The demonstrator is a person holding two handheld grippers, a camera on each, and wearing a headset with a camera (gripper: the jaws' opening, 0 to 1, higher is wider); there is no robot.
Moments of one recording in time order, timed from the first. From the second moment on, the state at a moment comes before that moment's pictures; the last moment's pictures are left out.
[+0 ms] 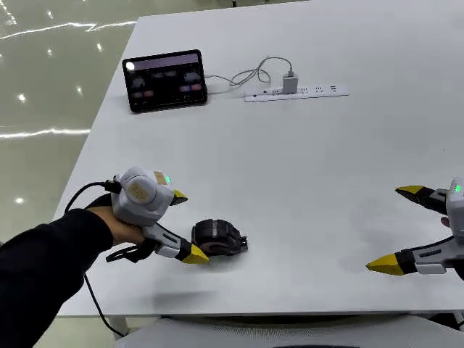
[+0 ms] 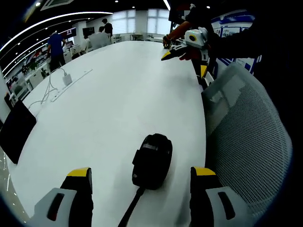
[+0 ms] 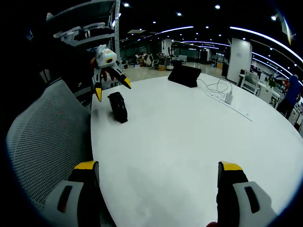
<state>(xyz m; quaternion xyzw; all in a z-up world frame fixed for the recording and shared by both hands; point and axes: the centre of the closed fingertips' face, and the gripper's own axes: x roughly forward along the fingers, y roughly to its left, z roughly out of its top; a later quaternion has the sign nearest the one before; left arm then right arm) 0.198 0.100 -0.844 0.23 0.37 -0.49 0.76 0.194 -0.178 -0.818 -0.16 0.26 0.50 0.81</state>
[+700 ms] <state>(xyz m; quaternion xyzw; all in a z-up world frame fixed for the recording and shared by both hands) 0.189 0.068 -0.868 0.33 0.39 -0.54 0.67 0.190 -0.085 -0.826 -0.18 0.25 0.58 0.76</state>
